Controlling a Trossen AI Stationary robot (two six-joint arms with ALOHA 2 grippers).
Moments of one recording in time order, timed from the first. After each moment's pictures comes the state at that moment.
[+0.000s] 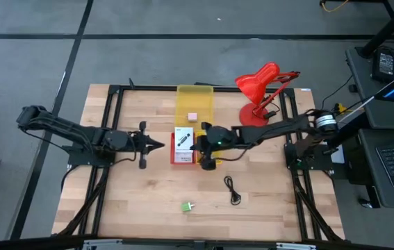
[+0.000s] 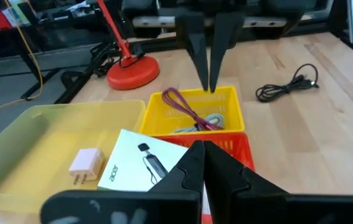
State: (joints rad) left arm -0.21 0.75 0.35 0.07 -0.36 0.01; right arm 0.06 1.72 1.11 0.03 0.09 -0.11
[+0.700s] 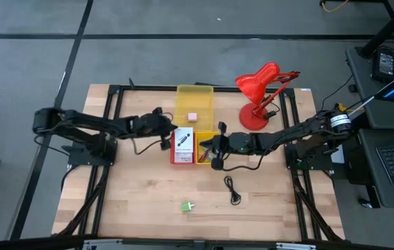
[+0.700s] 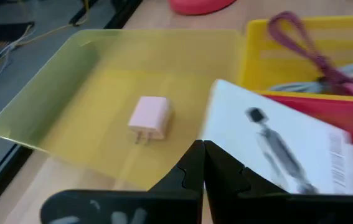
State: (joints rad) left arm 0.19 1.26 0.51 0.17 -0.24 0.08; right arm 0.11 1.57 0.76 0.48 0.30 -0.05
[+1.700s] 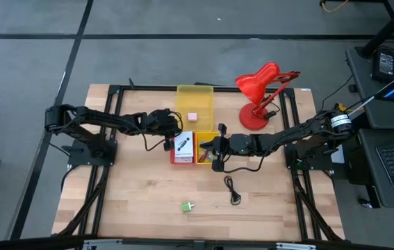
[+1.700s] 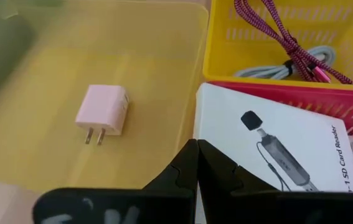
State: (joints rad) left arm 0.25 1.41 0.60 0.13 -0.04 0.10; right arm 0.13 1.57 0.76 0.47 0.30 -0.04
